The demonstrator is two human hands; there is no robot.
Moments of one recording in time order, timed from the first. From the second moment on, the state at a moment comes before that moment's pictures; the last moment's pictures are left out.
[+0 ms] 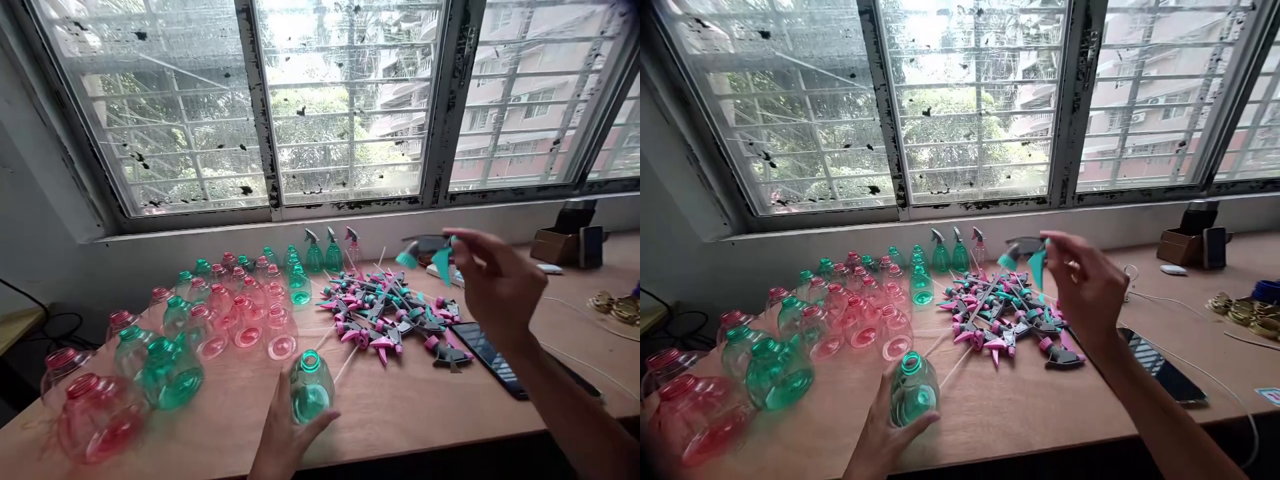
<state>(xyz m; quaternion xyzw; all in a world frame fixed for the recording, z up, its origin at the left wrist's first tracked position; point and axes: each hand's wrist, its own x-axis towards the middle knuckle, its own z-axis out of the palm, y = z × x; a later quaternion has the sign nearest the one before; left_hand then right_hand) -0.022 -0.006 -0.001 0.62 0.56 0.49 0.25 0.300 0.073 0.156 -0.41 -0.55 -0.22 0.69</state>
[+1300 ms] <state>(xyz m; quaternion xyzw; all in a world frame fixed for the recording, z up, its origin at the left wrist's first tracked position) -0.020 -0.013 -0.005 0.69 0.56 0.44 0.14 0.219 0.004 0.068 -0.26 -0.79 0.15 0.54</state>
